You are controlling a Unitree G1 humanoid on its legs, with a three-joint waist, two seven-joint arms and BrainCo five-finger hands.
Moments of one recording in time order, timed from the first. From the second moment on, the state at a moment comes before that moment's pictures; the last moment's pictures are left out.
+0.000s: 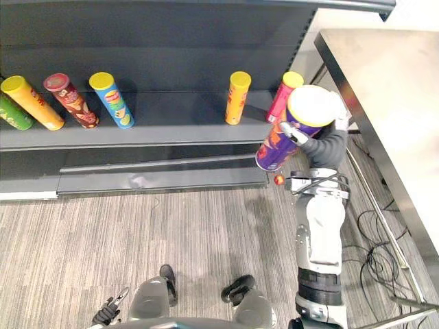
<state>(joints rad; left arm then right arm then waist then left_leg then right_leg) 0.18 0.05 0.42 0.97 -0.18 -0.08 -0.03 -0.19 -0.15 -0.17 -0.29 0.20 -0.18 -0.04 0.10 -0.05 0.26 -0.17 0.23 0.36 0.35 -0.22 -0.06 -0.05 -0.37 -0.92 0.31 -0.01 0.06</state>
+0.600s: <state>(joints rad) 0.19 0.05 0.35 0.99 -0.20 -0.09 -0.03 -0.13 -0.18 -0.13 -0.33 0.16 -0.18 0.01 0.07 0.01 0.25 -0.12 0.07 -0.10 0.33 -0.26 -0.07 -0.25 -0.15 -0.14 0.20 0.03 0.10</state>
